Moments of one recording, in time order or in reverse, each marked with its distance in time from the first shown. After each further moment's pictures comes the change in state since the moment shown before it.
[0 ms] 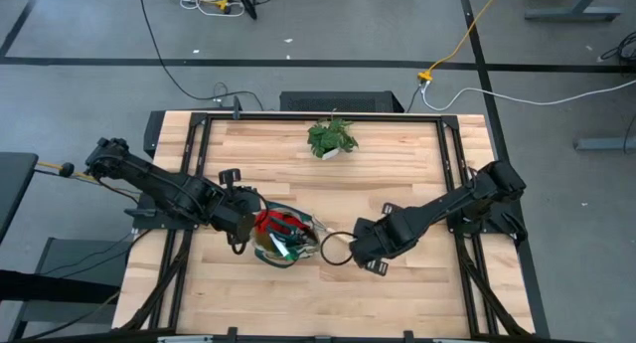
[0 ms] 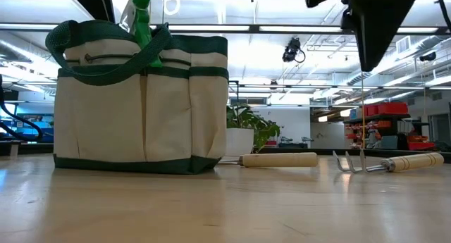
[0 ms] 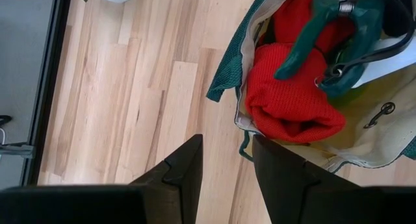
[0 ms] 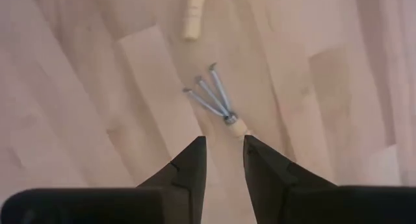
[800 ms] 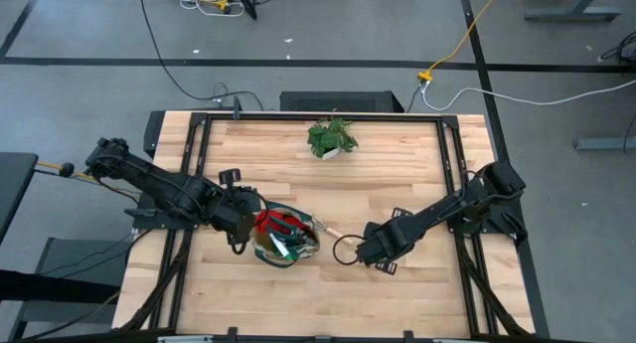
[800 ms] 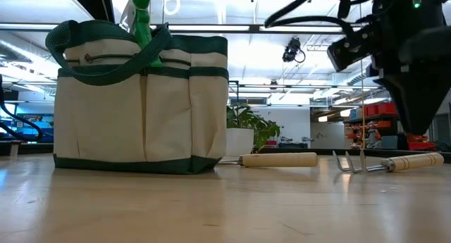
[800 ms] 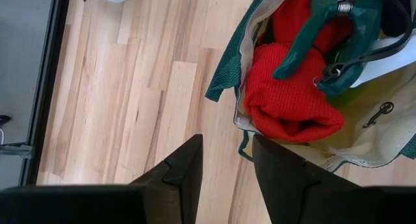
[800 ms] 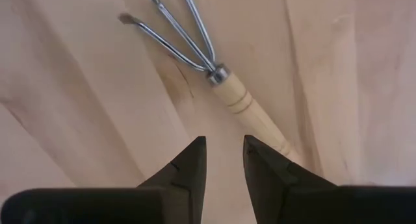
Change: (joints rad) left arm 0.000 0.000 0.000 0.001 0.003 0.000; right arm 0.006 0.000 -0.306 0.148 -0.081 0.026
